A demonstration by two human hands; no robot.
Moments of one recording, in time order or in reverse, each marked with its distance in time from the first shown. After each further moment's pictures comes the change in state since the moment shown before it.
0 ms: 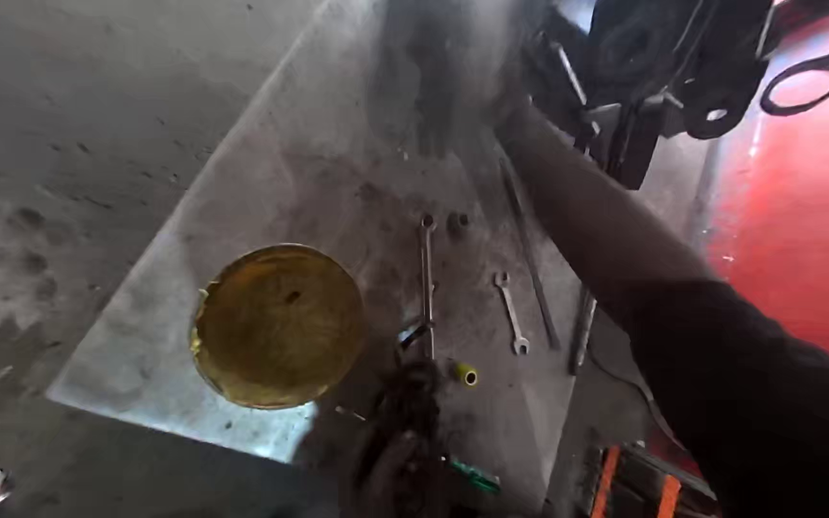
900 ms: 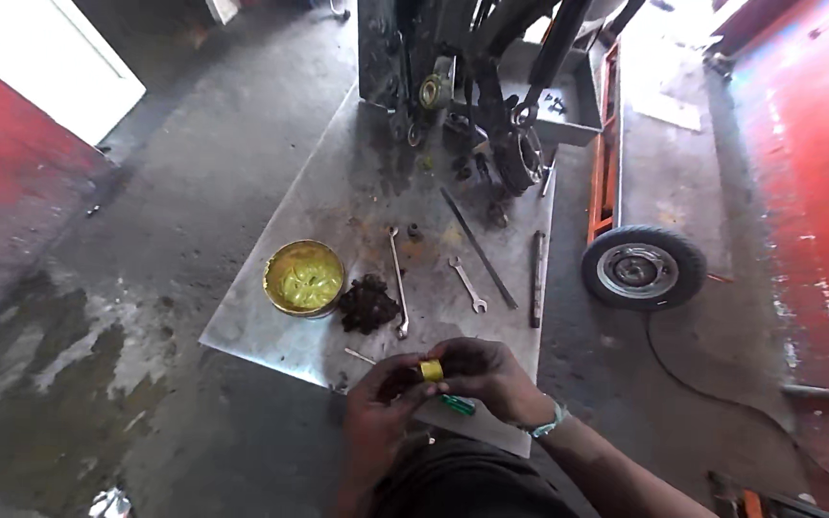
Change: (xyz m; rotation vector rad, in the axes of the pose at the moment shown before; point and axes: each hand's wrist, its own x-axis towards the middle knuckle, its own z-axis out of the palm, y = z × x) left_hand -0.027 0.043 -0.031 -0.568 -0.384 -0.152; right_hand -0.434 -0.082 -0.106 0.837 -0.398 0.269
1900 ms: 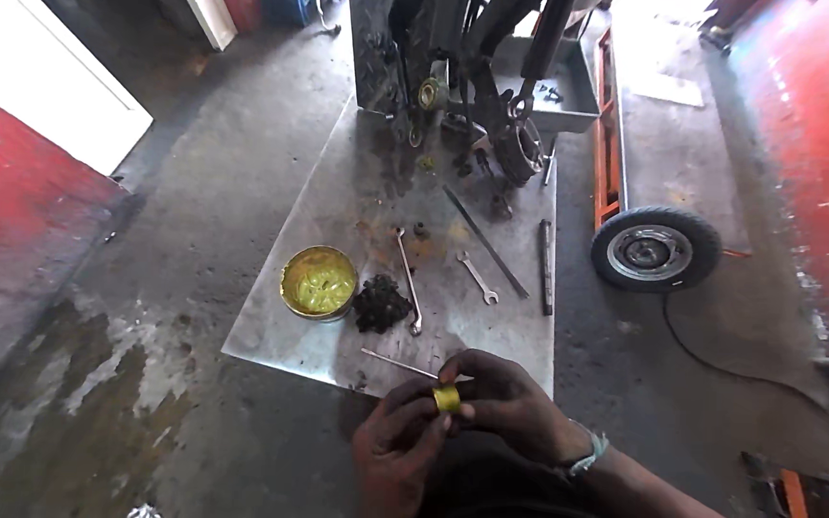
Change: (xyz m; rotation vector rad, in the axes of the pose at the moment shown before) left_hand -0.037 0.026 -0.006 -0.033 -0.043 0.090; right_hand -0.029 -0.006 0.037 0.155 -0.124 -0.115
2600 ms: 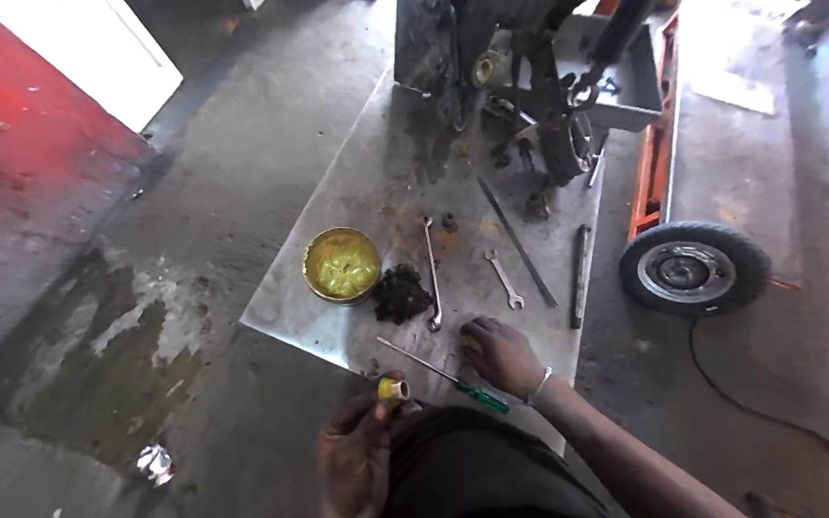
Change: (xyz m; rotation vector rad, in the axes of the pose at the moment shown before) left_hand -0.002 -0.003 -0.034 -0.487 0.371 -0.158; right_hand 0.063 0.045 -0.075 -1.431 0.002 0.216
